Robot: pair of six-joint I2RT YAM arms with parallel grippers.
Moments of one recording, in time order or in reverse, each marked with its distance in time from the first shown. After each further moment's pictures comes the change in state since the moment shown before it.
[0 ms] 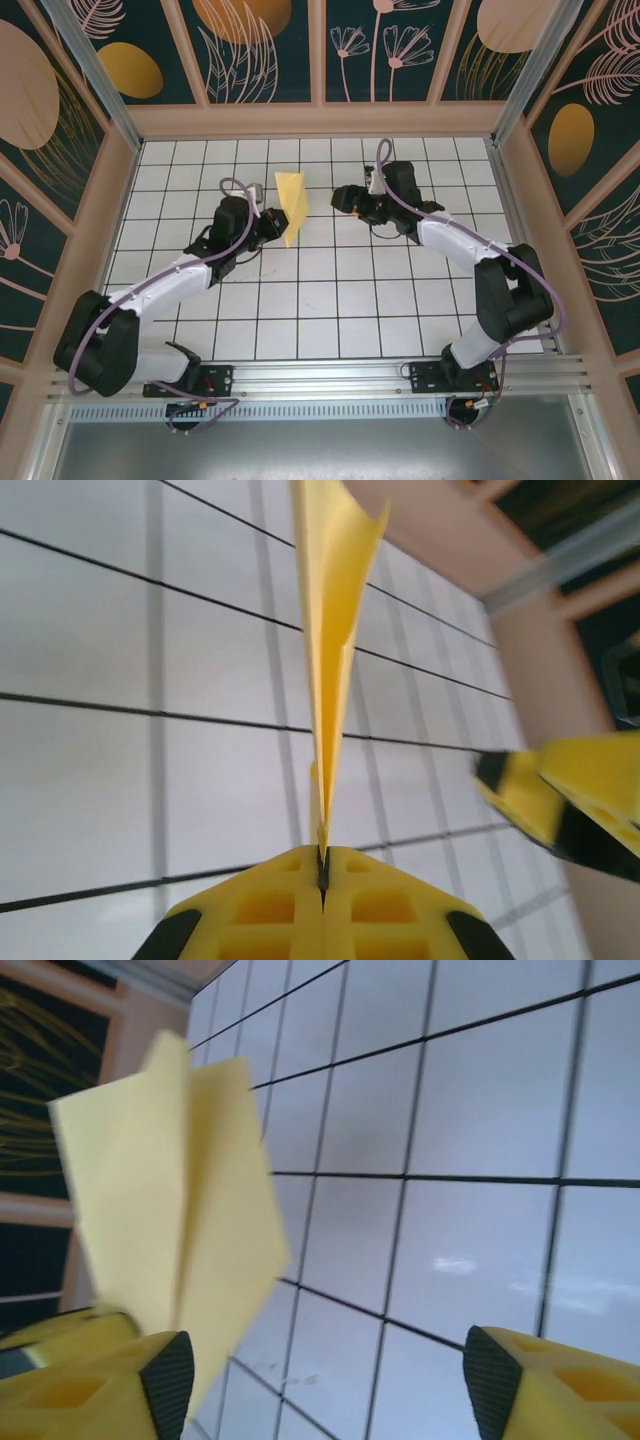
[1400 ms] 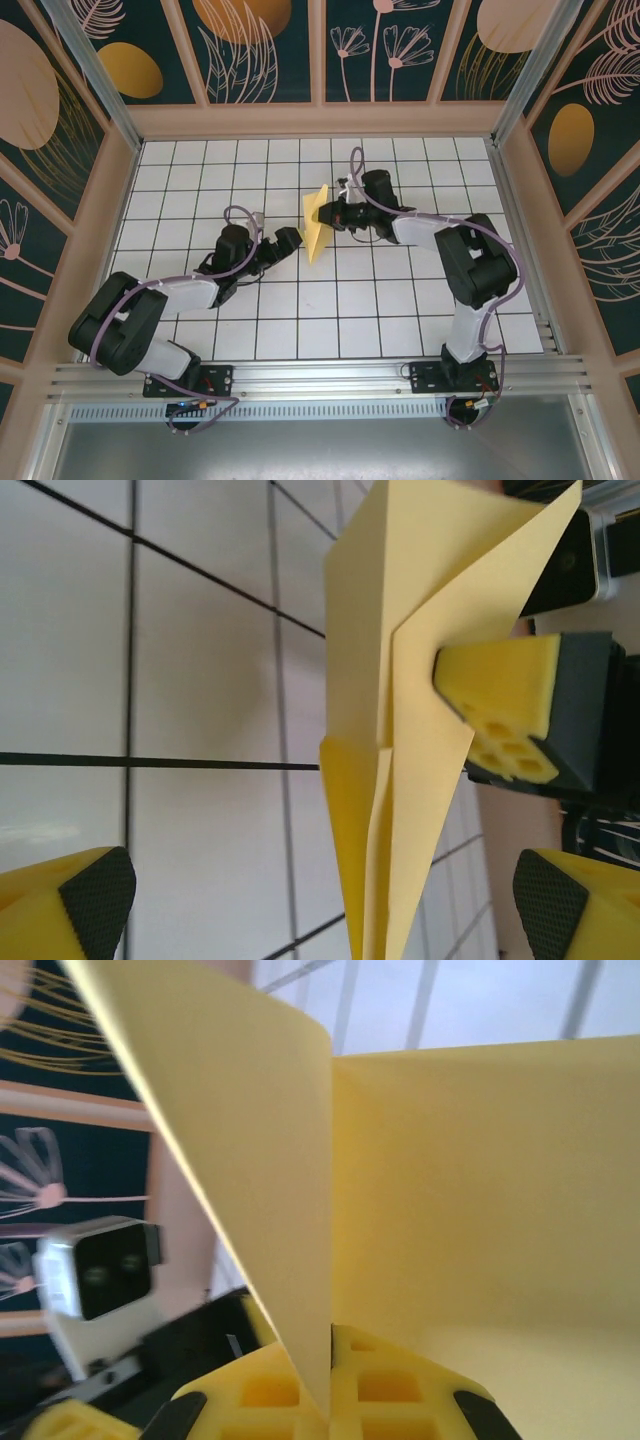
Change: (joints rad) left arm 0.002 0.137 -0.322 0.564 0.243 -0.273; right arm 0.043 0.285 0.030 0.344 -0.369 0.136
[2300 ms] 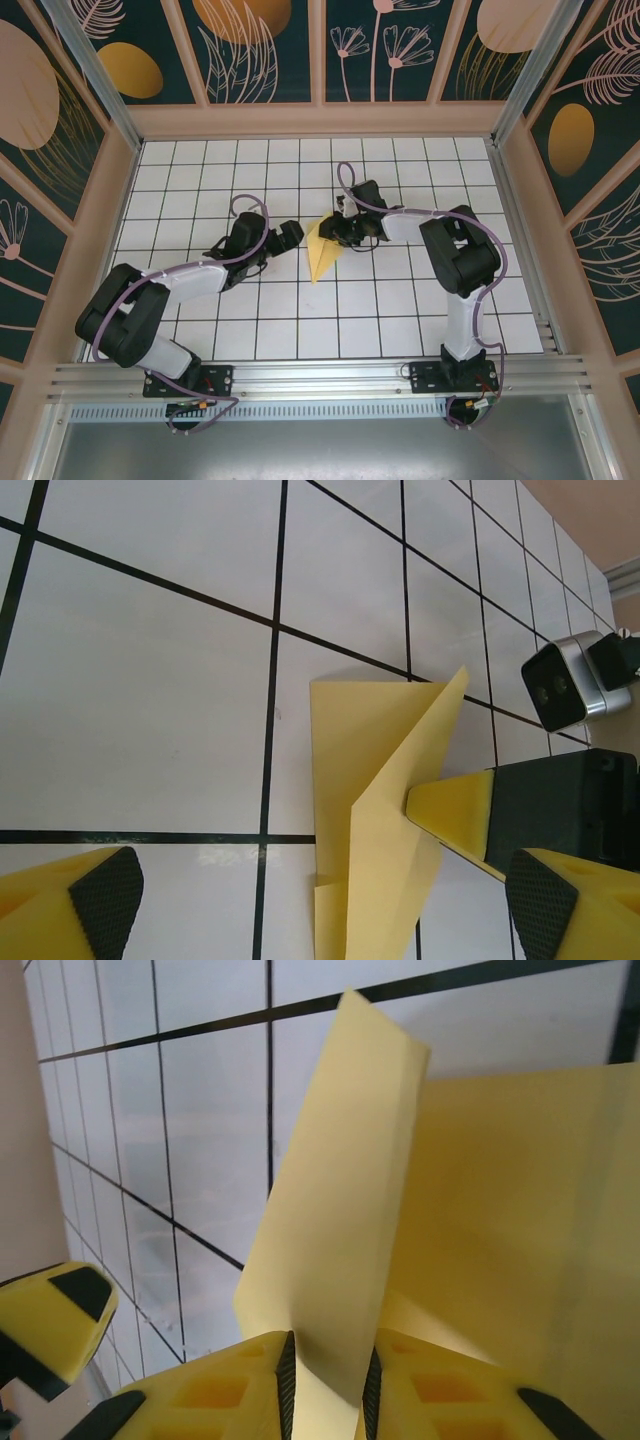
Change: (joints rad) left arm -0.036 0.050 0.183 -0.356 -0.293 0.153; right arm 0.028 0.129 0.077 -0.311 0.206 -0.126
